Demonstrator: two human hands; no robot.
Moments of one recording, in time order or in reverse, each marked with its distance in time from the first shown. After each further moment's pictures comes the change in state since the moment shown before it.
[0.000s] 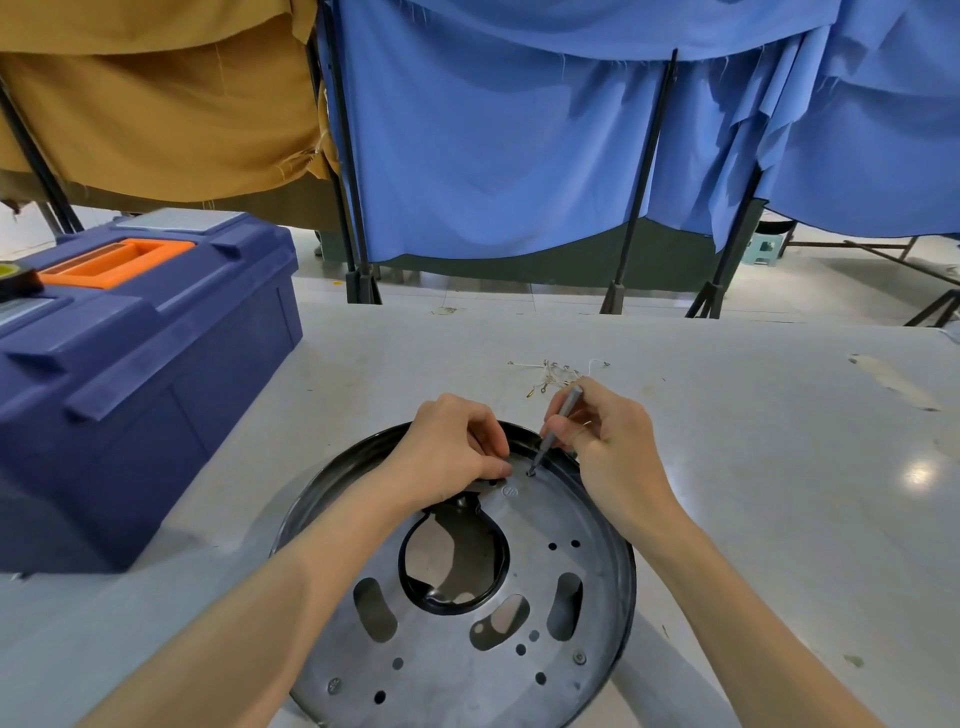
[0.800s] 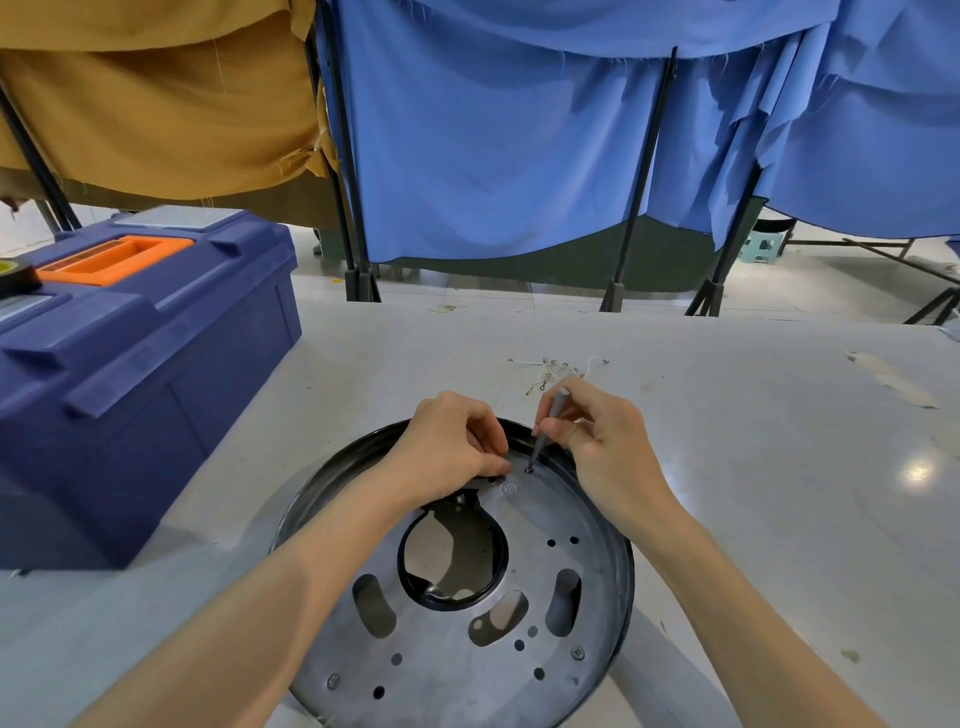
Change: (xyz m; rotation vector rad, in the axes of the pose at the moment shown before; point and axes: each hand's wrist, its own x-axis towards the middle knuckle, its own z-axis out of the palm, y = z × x) left_hand 0.000 -0.001 0.000 0.022 0.004 -0.010; right_hand 0.001 -0.001 -0.001 -0.033 -0.072 -0.087
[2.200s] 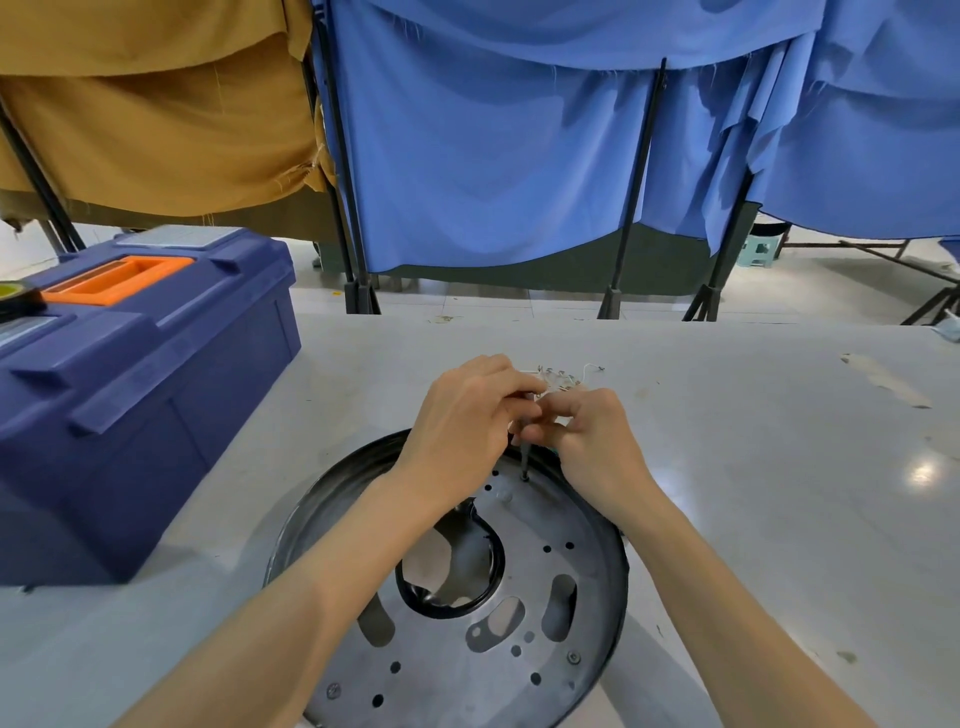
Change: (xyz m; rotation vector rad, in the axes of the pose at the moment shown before) left_hand -0.003 0.041 0.002 0.269 0.381 0.545; right_hand 0.011 -0.005 -0.001 0.065 -0.046 0.083
